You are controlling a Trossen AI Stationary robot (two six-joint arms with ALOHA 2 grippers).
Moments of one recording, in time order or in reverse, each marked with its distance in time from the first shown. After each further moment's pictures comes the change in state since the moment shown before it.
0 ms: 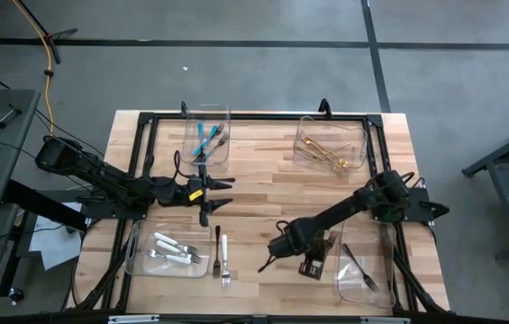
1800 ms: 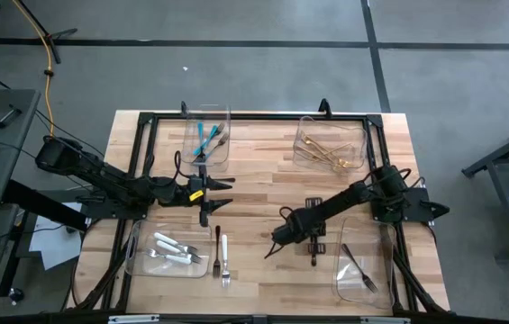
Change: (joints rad) left arm 0.000 0.000 0.000 -0.008 0.002 -0.009; right arm -0.096 -0.004 -0.153 0.056 0.449 -0.349
